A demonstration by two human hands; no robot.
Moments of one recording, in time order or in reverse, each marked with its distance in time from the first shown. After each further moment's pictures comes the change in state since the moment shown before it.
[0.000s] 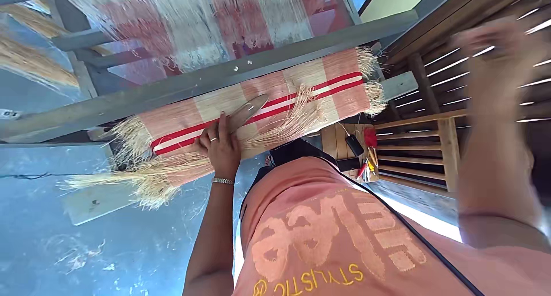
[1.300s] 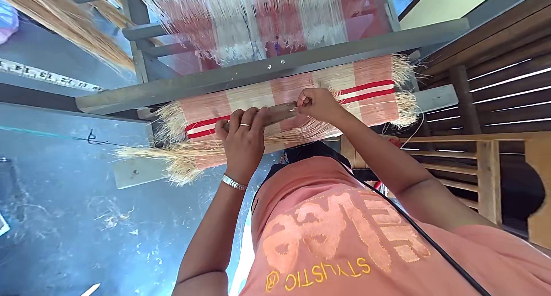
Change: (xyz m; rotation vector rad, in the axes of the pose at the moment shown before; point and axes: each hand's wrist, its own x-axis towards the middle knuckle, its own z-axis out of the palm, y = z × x) left_hand 0.018 0.058 -0.097 0.168 -0.009 0.268; right_hand 0.005 -0.154 0.255 0.523 -0.815 0.007
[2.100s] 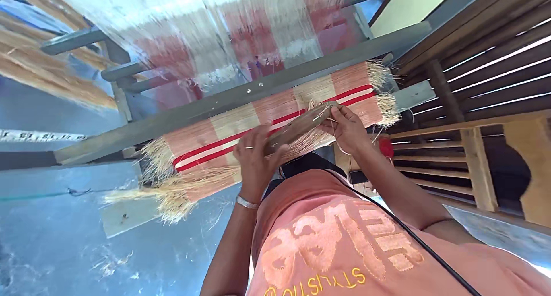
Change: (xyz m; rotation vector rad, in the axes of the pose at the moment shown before) left_hand 0.016 0.033 0.035 -0.517 -0.001 -0.096; right_hand -0.092 0.040 -0.019 1.126 0.477 0.163
